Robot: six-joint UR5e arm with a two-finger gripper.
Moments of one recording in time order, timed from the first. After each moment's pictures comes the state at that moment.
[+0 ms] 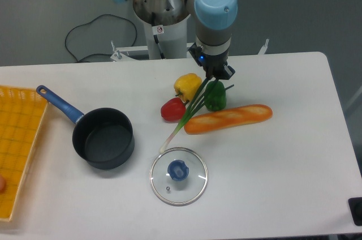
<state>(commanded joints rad) 2.57 -1.66 -1.69 -1.47 1.66 1.24</state>
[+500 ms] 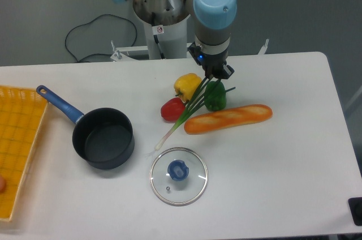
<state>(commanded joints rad) 2.56 -1.64 -1.68 -1.51 1.66 1.23</state>
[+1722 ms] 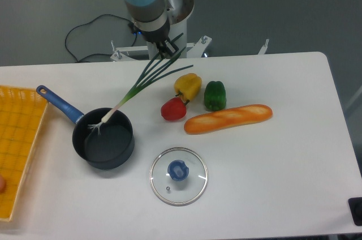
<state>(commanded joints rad) 2.27 -1.52 -1.75 -1.66 1.75 1.00</state>
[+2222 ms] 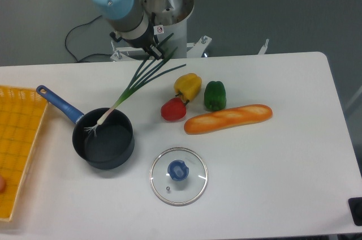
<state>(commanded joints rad) 2.17 -1.62 -1.74 -1.65 1.82 0.86</state>
